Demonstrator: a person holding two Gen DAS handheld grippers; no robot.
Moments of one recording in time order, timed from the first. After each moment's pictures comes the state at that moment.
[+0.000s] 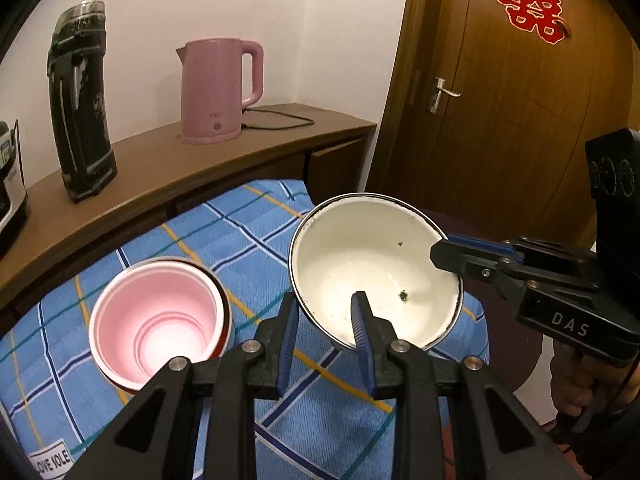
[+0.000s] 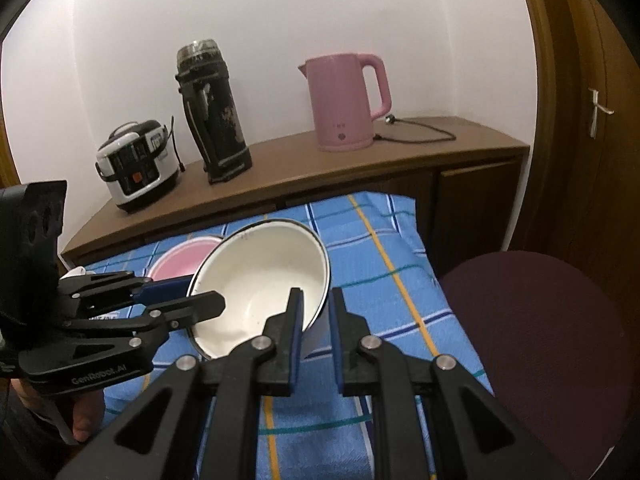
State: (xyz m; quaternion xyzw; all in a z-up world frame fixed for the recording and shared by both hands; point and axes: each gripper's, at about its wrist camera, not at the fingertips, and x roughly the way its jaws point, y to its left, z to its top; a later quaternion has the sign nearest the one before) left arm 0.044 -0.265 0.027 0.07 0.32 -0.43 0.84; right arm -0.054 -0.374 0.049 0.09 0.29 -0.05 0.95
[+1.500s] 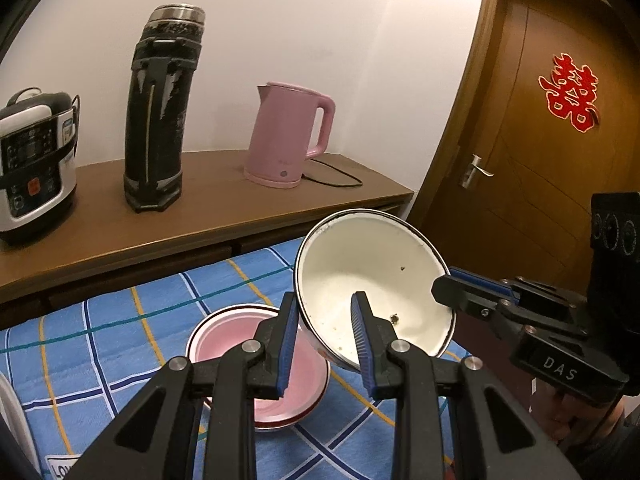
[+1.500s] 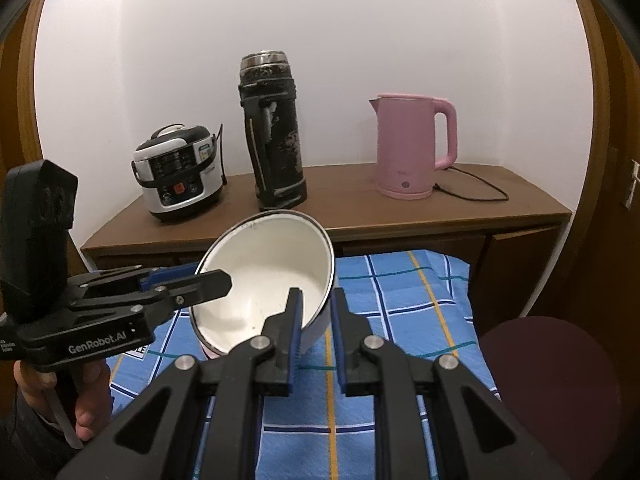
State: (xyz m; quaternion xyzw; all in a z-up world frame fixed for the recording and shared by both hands) left arm 0.093 -0.187 0.062 -0.04 0.29 -0.38 0.88; right arm 0.009 -0.309 0.091 0.03 0.27 0.01 0.96
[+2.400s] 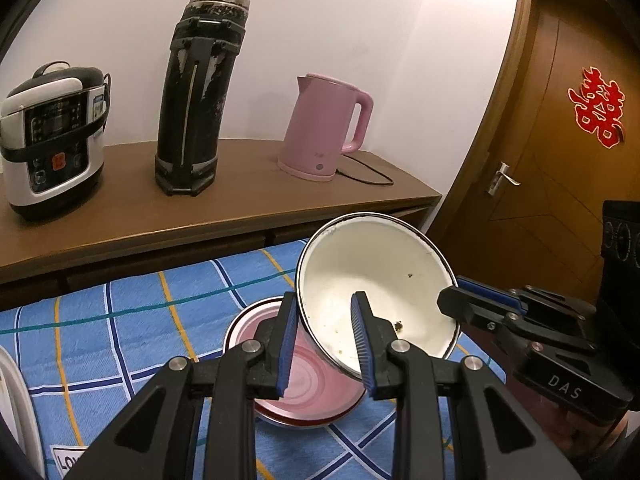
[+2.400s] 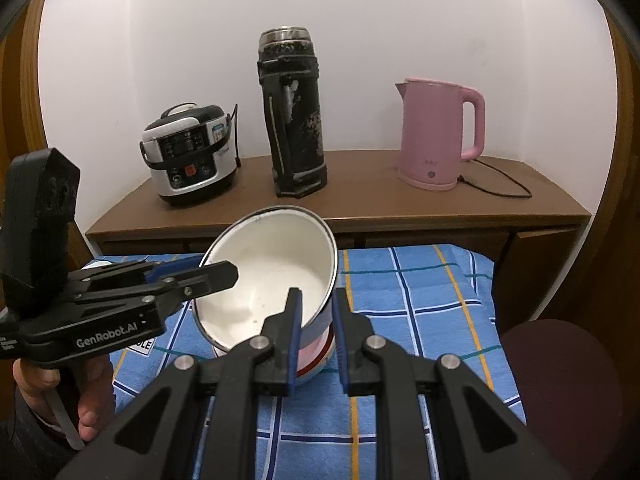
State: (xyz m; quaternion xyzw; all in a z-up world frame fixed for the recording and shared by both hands) left arm 0.109 -0.169 0.053 -0.06 0.32 -0.34 0.88; right arm 0.039 -0.292 0.078 0.02 0.30 0.04 0.95
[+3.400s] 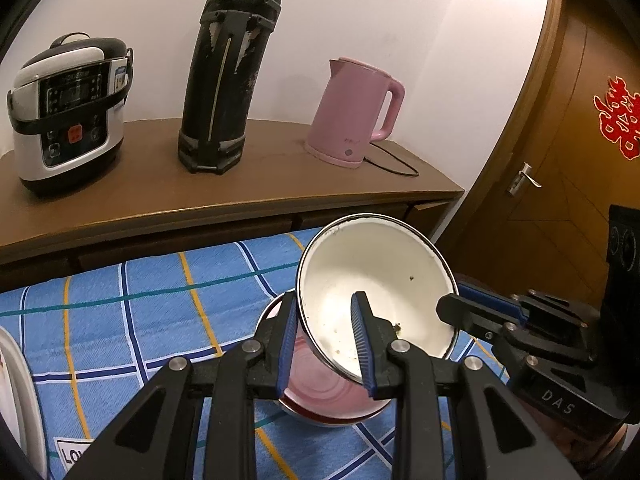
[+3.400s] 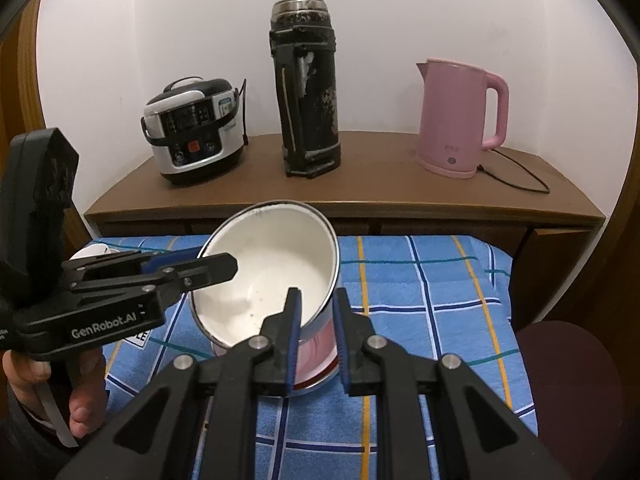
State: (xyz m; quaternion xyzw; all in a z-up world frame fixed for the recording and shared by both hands) left arm 0.127 -0.159 0.042 -0.06 0.35 -0.31 0.88; right arm 0.064 -0.280 0.061 0.01 0.34 0.05 0.94
